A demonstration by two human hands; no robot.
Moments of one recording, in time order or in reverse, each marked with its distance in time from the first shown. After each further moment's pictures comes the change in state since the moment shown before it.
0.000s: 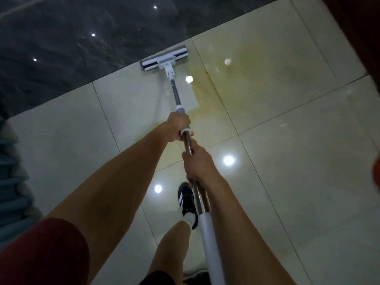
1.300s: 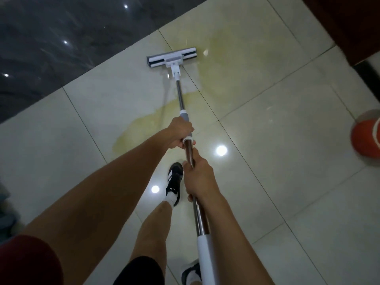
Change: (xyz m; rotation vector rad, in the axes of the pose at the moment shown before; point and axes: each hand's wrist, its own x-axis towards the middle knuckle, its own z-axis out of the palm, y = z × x) left_hand -0.042 -0.037 0.104 0.184 -0.116 0.024; right_hand -0.054 0.093 -0.028 0.150 0.179 0.064
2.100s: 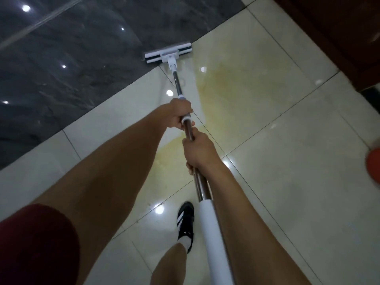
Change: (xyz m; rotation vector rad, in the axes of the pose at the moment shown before) left_hand 0.130 0.227 -0.092 0.076 -0.069 0.048; right_hand 0.190 -0.200 -0.038 0.083 -0.001 0.002
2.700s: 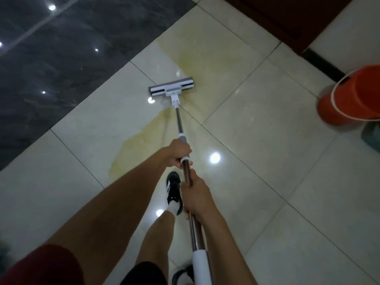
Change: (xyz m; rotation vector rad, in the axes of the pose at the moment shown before) left_hand -0.199 -0.250 0.159 0.227 -0.179 -0.051; right_hand -0.277 0.252 0.034 0.087 0.088 0.033
